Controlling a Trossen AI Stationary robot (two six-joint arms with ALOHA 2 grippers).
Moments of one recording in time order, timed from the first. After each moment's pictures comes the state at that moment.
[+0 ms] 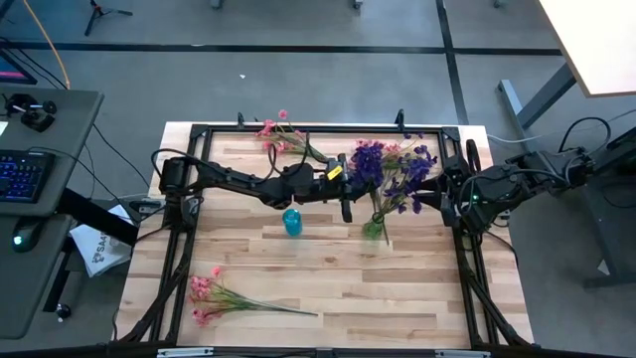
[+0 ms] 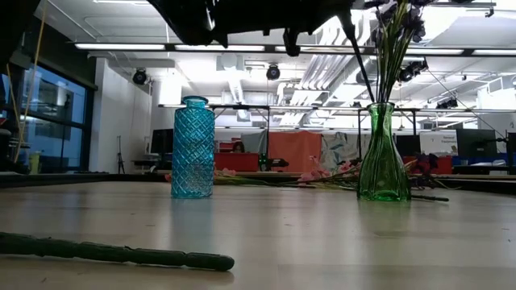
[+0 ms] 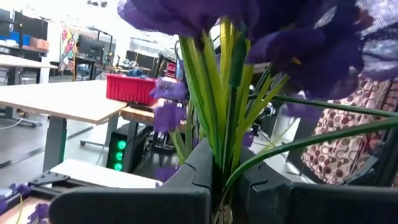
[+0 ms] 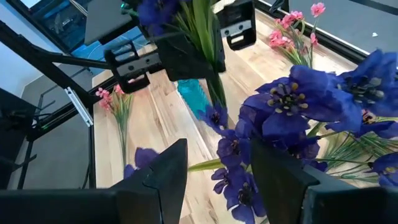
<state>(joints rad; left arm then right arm) 0.03 1.94 1.26 0.89 -0.06 -0.21 0.38 0.80 1.18 -0.96 0.46 0.72</state>
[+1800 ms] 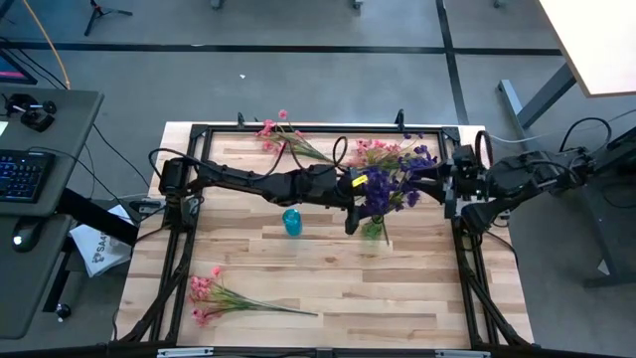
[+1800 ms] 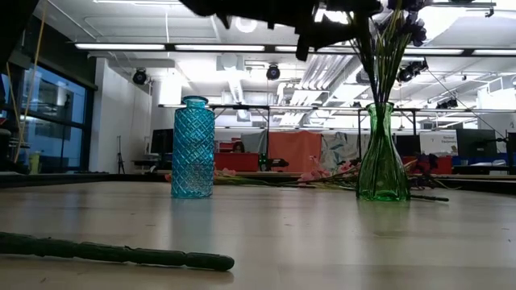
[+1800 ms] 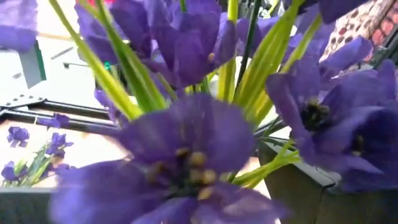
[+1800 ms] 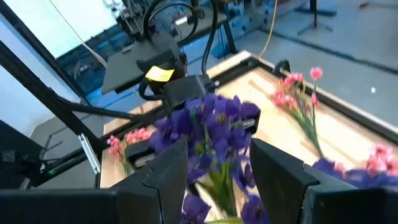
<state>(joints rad) 0.01 1.94 1.45 0.29 0.05 -0.17 0.38 0.78 1.18 -0.74 0.57 0.56</state>
